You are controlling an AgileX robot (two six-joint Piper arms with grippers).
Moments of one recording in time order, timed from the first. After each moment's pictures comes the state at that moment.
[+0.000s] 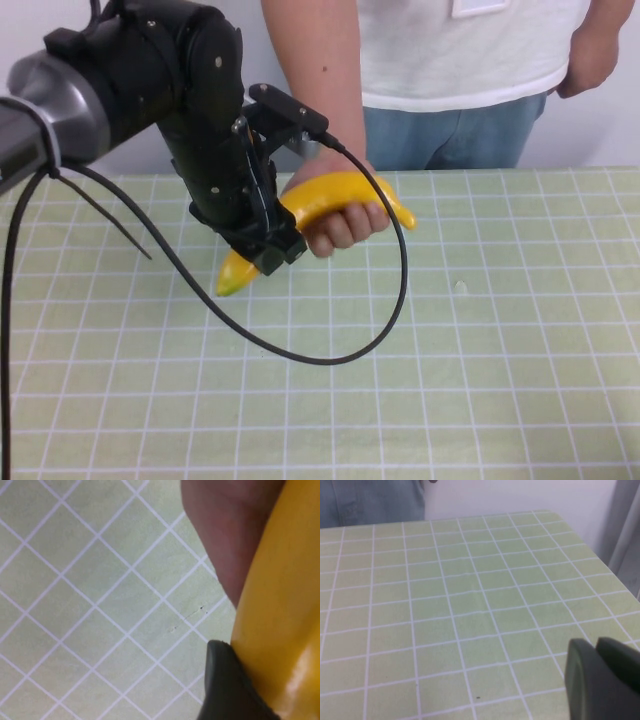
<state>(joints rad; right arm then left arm) -0.10 -0.03 0.03 -0.30 0.33 0.31 -0.57 1.86 -1.65 -0.03 1.23 0.36</state>
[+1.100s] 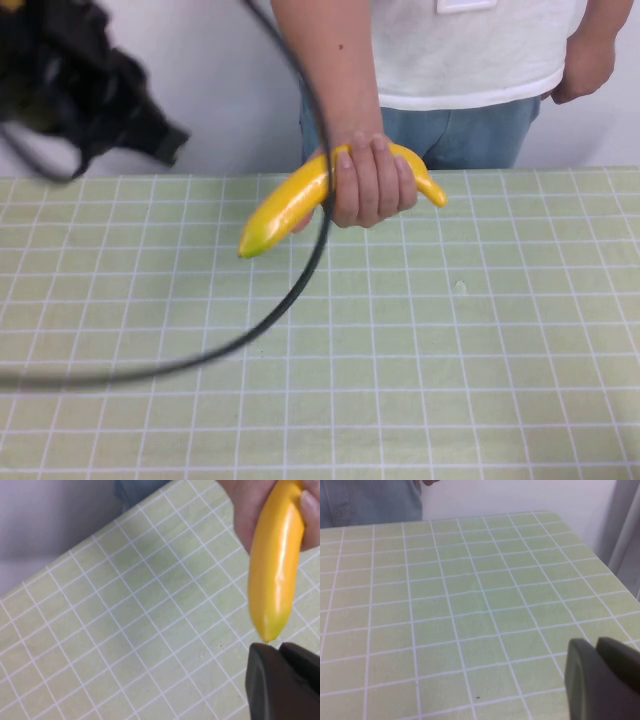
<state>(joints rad) -0.10 -0.03 0.03 -0.30 0.33 0.31 -0.57 1.34 -1.59 0.08 1.20 0.19</state>
